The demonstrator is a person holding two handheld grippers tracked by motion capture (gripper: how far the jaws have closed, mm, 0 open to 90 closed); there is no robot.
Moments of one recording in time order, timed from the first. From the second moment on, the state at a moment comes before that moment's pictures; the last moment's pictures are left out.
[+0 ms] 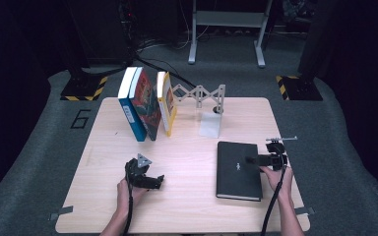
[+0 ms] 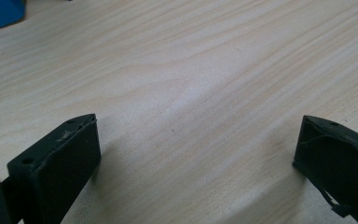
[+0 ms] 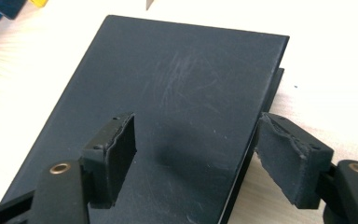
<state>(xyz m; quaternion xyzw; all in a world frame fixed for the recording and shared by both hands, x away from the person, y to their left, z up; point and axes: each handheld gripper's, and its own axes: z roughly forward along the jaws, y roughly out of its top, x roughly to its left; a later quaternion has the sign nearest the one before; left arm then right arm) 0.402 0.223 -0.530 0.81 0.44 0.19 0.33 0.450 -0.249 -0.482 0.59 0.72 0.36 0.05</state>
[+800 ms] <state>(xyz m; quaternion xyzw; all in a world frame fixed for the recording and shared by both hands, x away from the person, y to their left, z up) 0.402 0.223 -0.530 0.81 0.45 0.19 0.33 0.445 -0.237 -0.445 0.57 0.74 0.36 0.07</state>
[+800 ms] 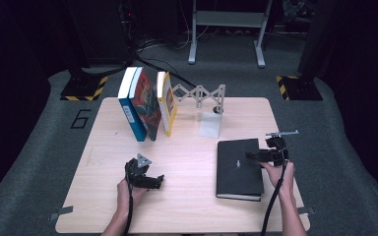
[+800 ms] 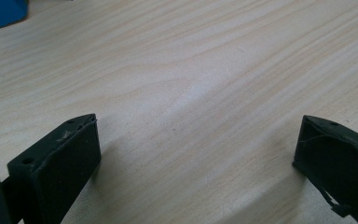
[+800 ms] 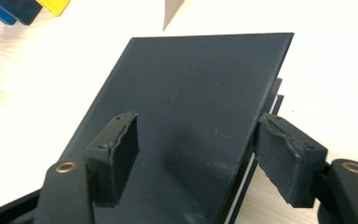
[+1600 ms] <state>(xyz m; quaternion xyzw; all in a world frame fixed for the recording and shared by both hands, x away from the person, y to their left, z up) 0.402 0.223 -0.530 0.81 0.45 0.19 0.33 0.460 -0.210 -0.416 0.57 0.75 0.33 0.09</state>
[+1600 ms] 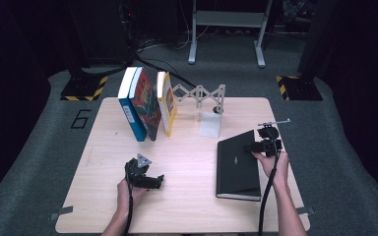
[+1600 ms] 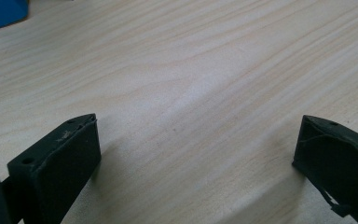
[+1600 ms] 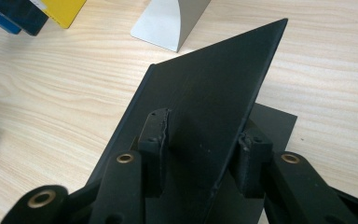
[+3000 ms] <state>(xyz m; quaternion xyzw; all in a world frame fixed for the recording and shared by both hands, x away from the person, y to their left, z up) 0.402 0.222 -0.530 0.80 0.46 0.20 0.33 0.484 -0.201 -0.384 0.50 0.82 0.26 0.12</state>
